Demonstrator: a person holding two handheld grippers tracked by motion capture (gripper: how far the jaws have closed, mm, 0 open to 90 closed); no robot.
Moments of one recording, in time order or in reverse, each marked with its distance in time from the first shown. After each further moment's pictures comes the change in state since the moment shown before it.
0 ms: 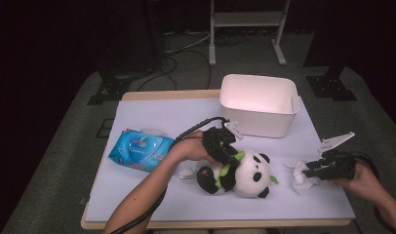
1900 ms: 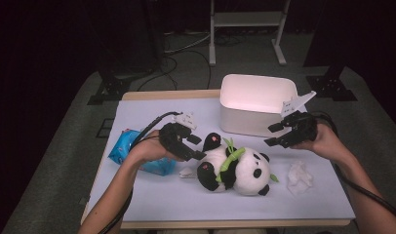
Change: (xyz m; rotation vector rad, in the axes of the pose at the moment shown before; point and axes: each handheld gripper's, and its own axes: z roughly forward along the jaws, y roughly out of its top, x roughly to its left) left arm 0.008 -0.085 -0.071 -0.141 0.115 -0.154; right arm 0.032 0.153 -0.009 -0.123 0.061 -0.248
